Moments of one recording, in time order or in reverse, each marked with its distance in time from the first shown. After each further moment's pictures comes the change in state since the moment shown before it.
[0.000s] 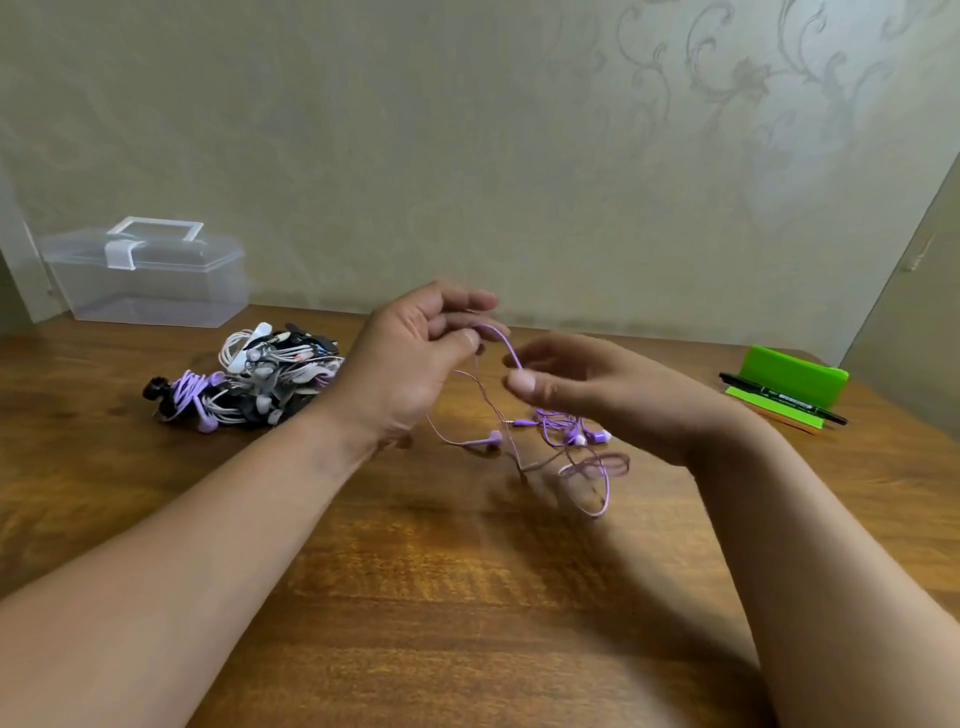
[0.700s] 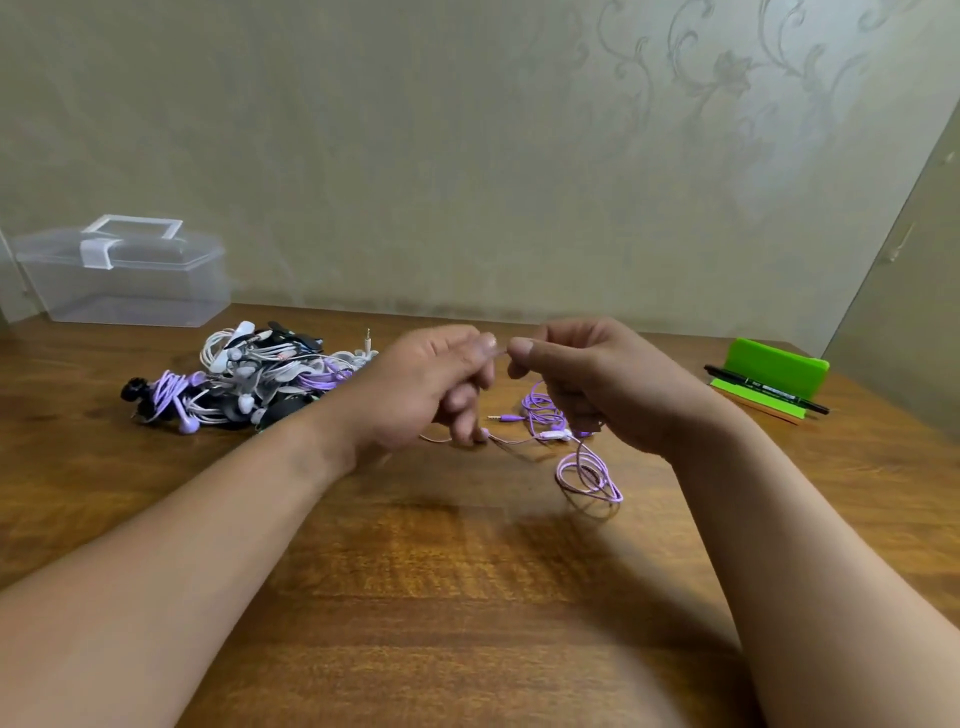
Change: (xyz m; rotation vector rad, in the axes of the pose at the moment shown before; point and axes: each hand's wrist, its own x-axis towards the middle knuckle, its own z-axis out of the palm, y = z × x) left_hand -0.009 0.002 0.006 -0.032 -0.315 -0.199; right_hand 0.006 0.008 0.001 0.354 0.086 -0.013
